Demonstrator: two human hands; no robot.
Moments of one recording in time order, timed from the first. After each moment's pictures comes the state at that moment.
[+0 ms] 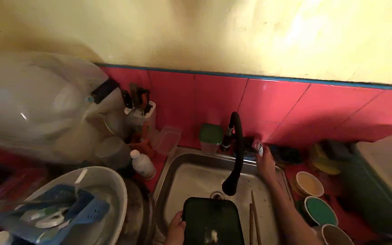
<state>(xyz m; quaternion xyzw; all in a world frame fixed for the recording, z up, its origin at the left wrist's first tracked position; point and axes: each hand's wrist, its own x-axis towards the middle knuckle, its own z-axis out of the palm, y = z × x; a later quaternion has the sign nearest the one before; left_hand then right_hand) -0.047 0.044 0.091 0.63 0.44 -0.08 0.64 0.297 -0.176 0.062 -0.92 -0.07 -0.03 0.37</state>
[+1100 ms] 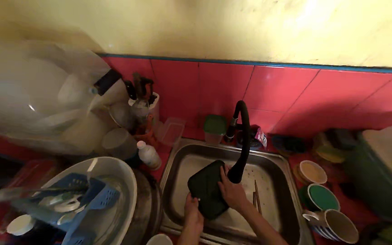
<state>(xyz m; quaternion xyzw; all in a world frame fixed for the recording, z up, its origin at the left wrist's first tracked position) -0.002 0.014 0.043 0.39 0.48 0.12 0.78 0.131 -0.102 0.012 -0.91 -0.33 0.16 0.18</state>
